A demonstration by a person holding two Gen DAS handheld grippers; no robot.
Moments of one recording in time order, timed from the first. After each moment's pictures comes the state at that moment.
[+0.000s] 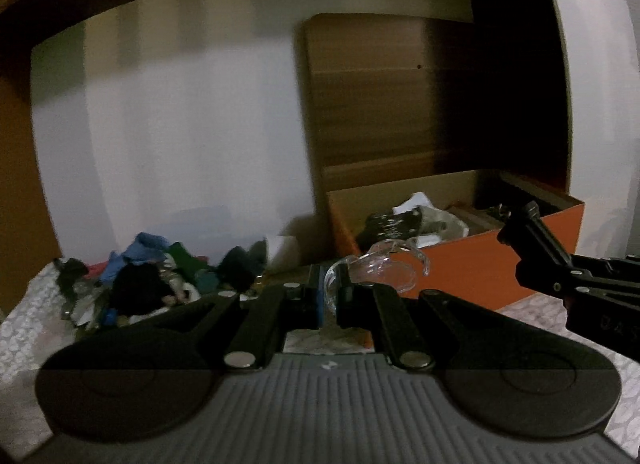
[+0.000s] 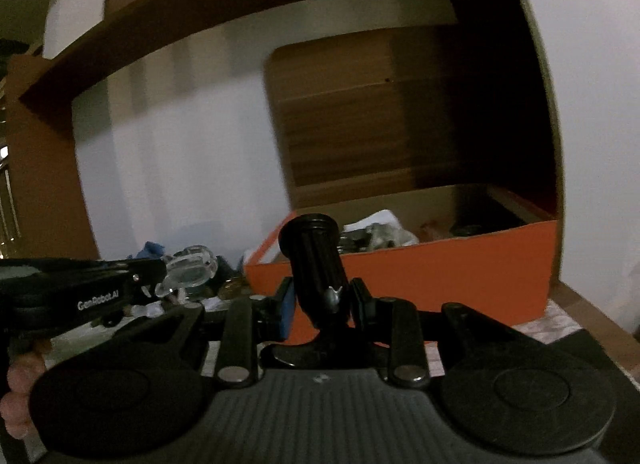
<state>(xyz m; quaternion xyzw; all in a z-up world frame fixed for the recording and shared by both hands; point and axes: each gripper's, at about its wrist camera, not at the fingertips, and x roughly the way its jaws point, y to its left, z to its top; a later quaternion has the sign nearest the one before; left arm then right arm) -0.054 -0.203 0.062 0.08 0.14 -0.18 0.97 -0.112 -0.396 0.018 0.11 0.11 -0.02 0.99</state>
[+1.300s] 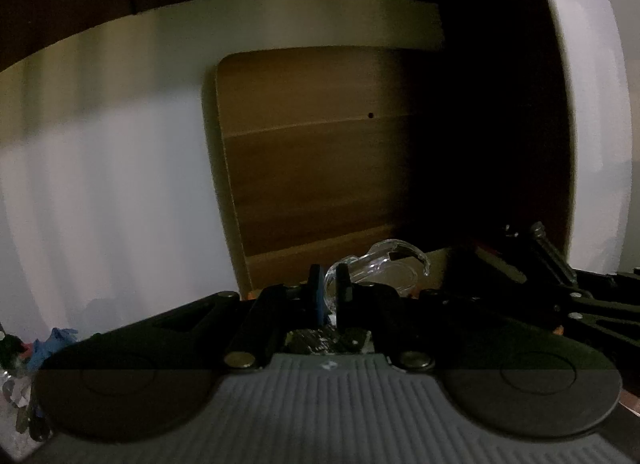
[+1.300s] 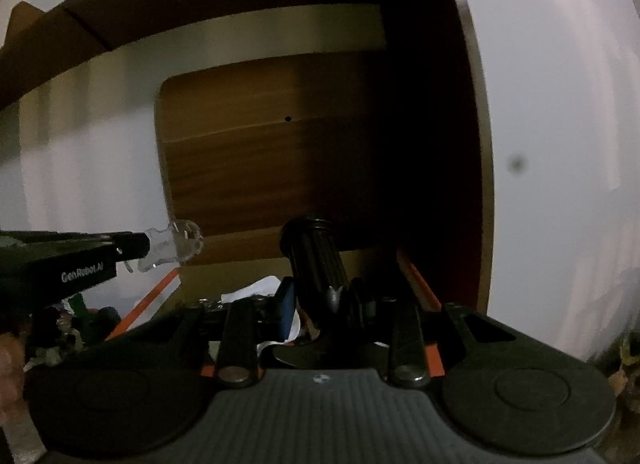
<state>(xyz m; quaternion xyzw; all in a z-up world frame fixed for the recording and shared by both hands) 0.015 -0.292 0.099 0.09 0.11 -0.21 0.97 -0.048 -0.490 0.052 0.08 0.10 -0.10 0.99</state>
